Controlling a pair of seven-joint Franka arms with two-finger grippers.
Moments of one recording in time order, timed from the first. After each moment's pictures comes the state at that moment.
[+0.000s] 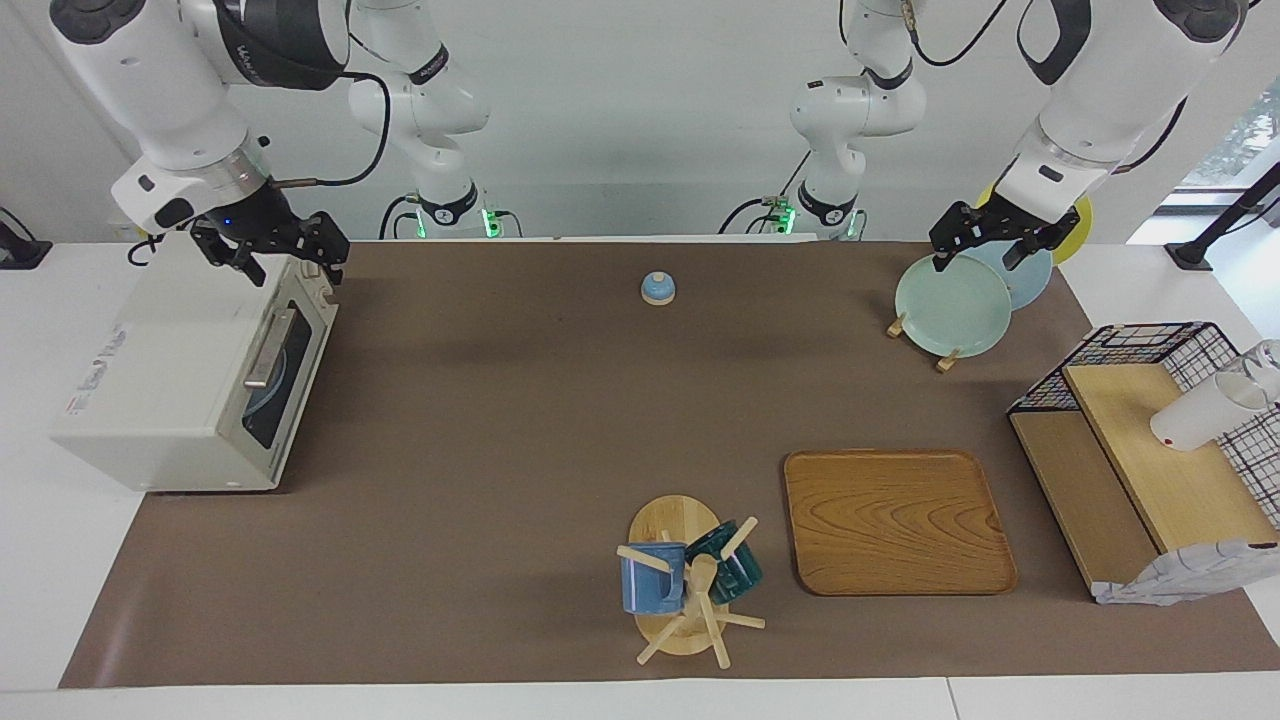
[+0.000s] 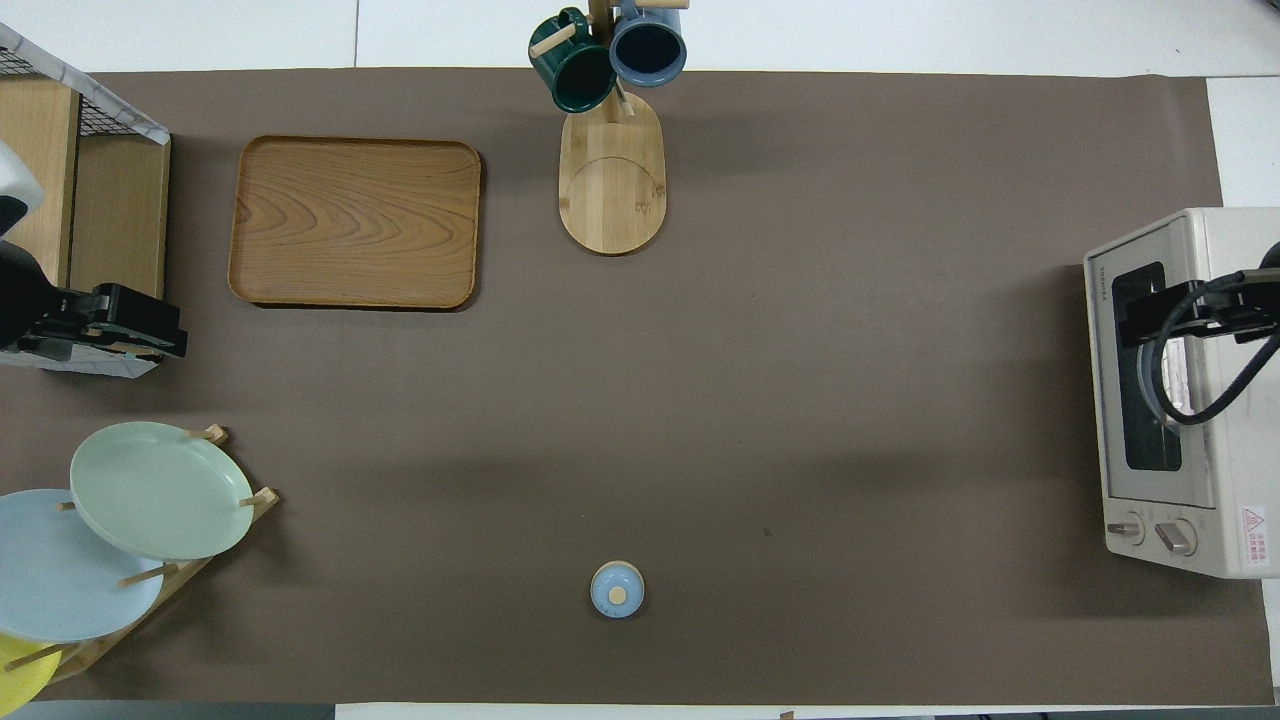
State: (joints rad) left arm -0.03 -0.02 -0.07 -1.61 -0.02 1.48 -0.04; right arm -0.01 -0.02 -0.04 -1.66 -0.01 1.55 -0.06
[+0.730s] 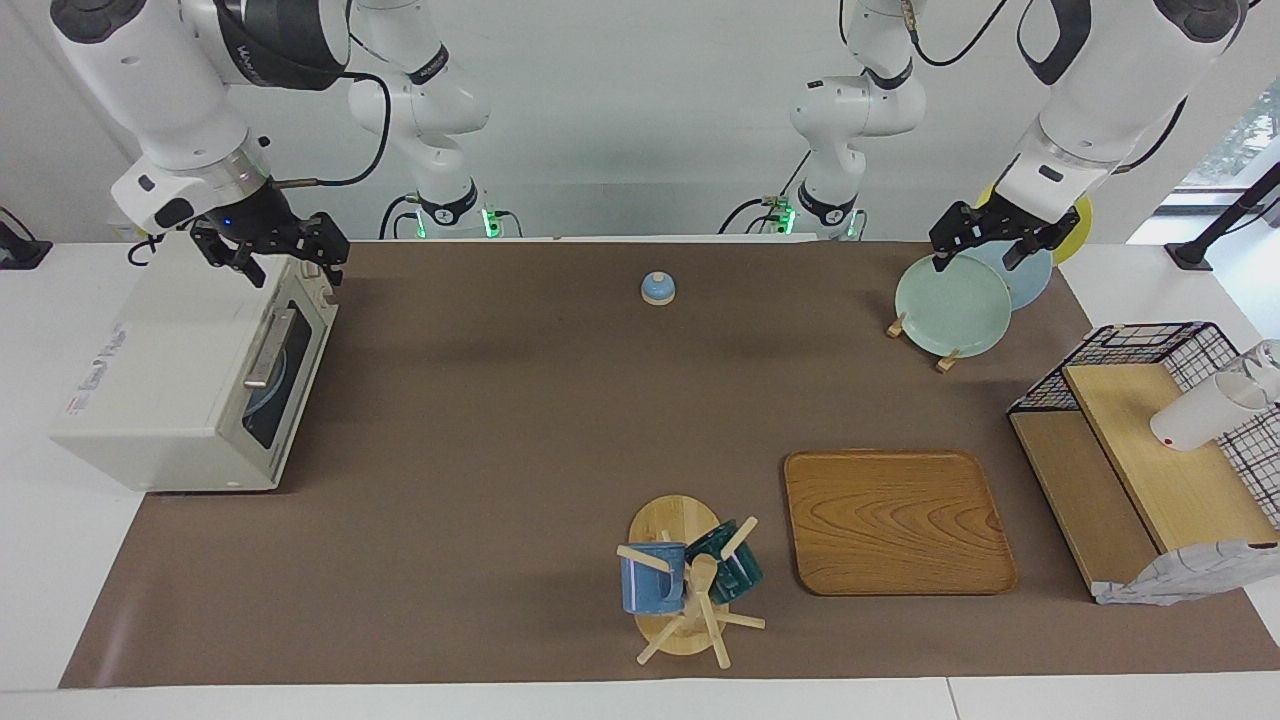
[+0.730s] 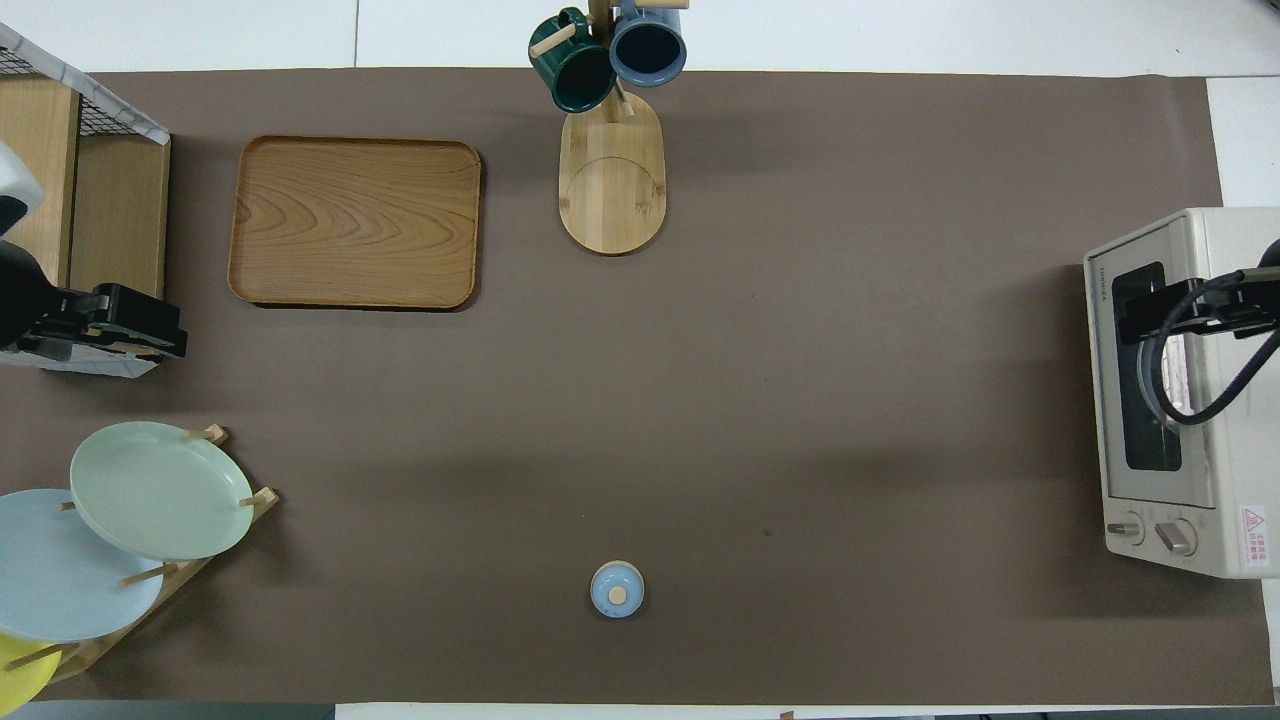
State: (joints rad) left arm -0.03 -0.02 -0.07 -1.61 -0.02 1.48 -0.04; right arm -0.01 -0.02 -0.04 -1.66 -0.01 1.58 -0.10
